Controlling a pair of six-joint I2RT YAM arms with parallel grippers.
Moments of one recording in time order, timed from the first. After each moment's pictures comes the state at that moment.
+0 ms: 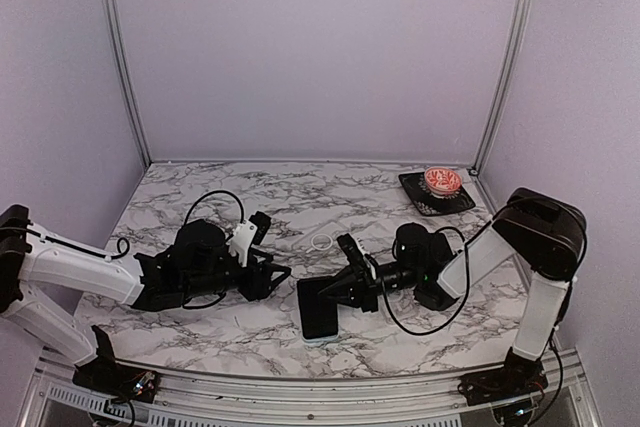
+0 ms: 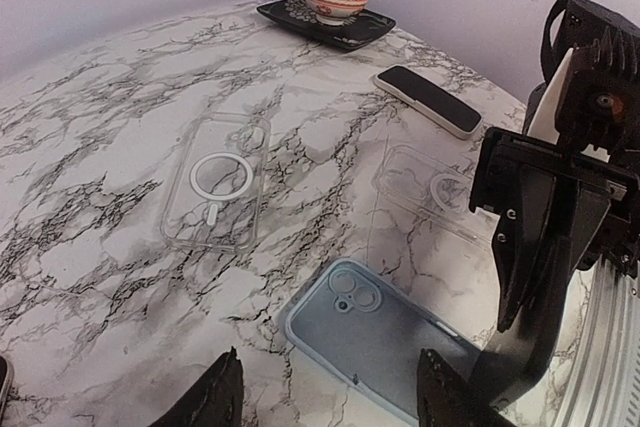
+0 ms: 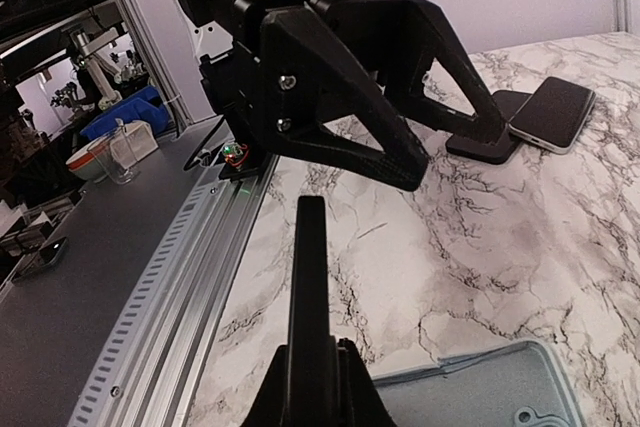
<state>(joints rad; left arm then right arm) -0.98 1.39 0.55 0.42 -0.04 -0.25 0.79 1.87 0.59 1.09 -0.94 0.16</state>
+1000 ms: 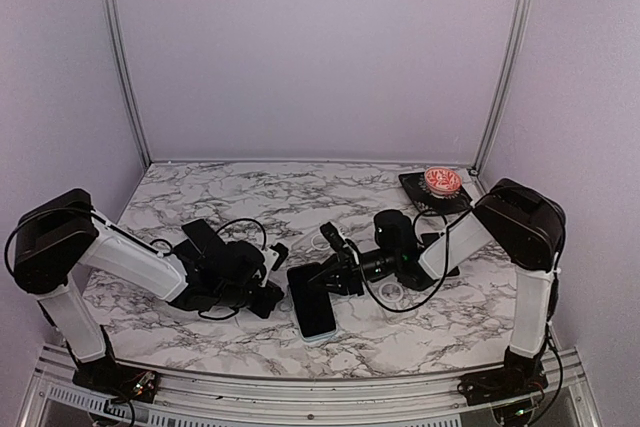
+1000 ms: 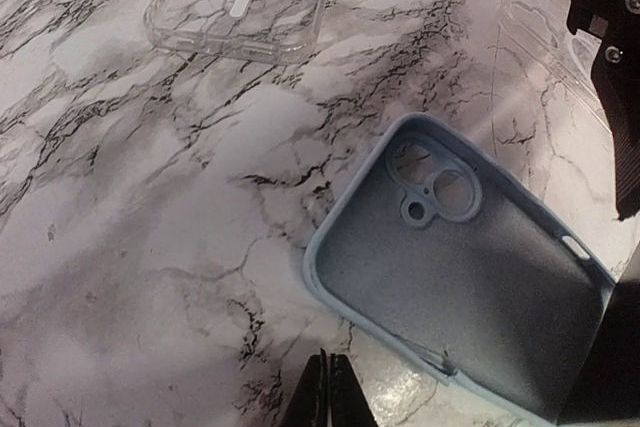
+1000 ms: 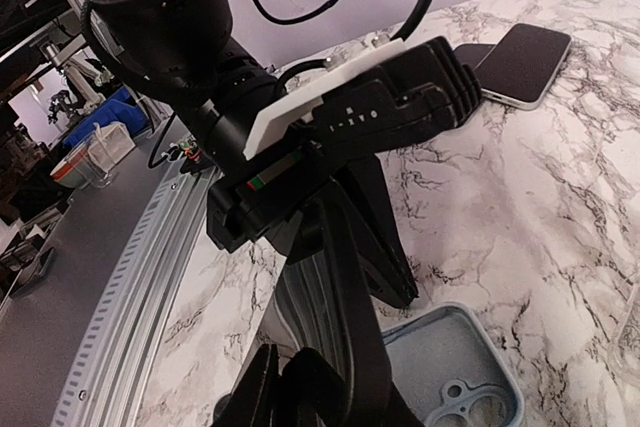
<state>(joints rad) -0.98 1.71 0.67 0.24 -0.06 -0.35 0.74 2.00 0.82 0.82 -0.99 0.12</state>
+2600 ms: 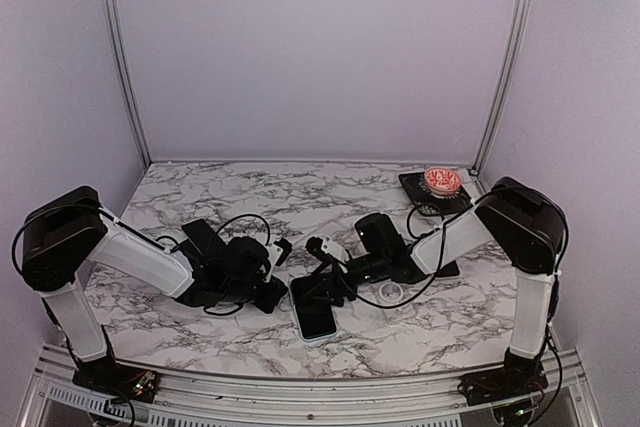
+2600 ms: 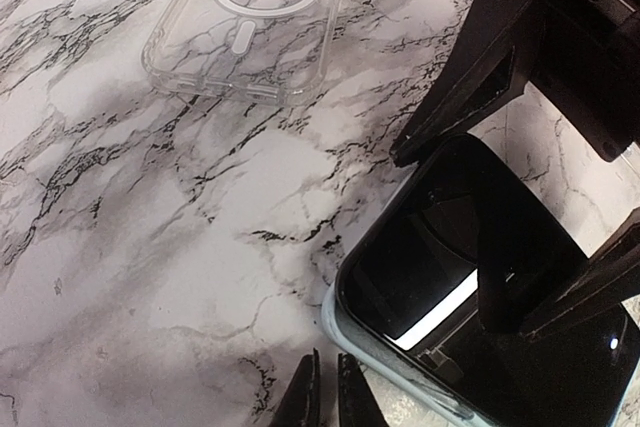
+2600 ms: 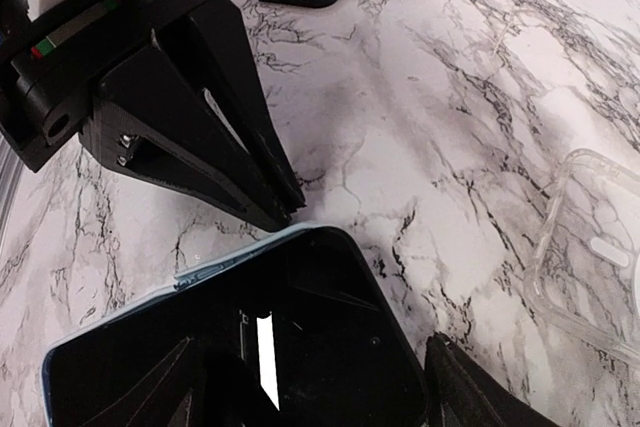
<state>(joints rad) -0.96 1.77 0.72 0.26 -0.07 -0.32 0.79 1.99 0.92 0.39 -0.62 -0.20</state>
